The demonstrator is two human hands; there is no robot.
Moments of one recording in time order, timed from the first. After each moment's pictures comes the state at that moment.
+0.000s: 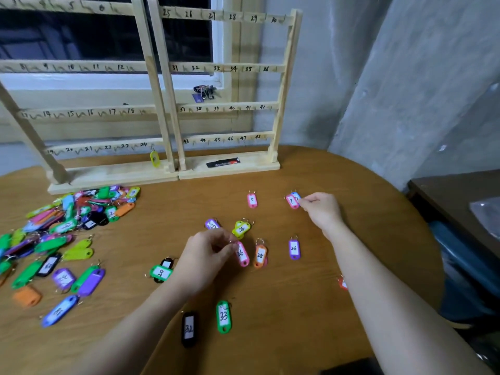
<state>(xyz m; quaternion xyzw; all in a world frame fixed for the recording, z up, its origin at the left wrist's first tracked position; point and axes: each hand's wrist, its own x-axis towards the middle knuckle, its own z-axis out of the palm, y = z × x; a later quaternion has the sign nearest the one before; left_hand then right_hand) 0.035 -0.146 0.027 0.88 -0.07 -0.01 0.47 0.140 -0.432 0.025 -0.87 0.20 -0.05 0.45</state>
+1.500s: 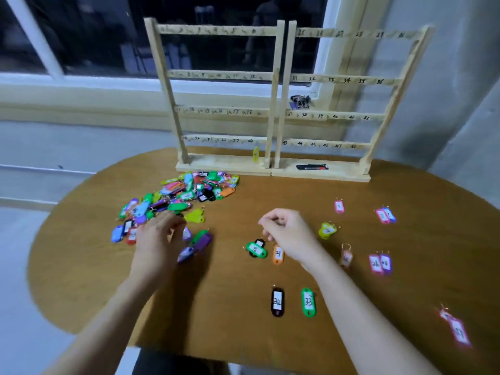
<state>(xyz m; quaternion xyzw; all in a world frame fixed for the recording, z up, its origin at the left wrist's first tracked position) -0.046 0.074 0.018 0.93 0.11 0.25 0.25 0.035 -0.197 0.065 -0.82 -0.10 0.12 0.55</state>
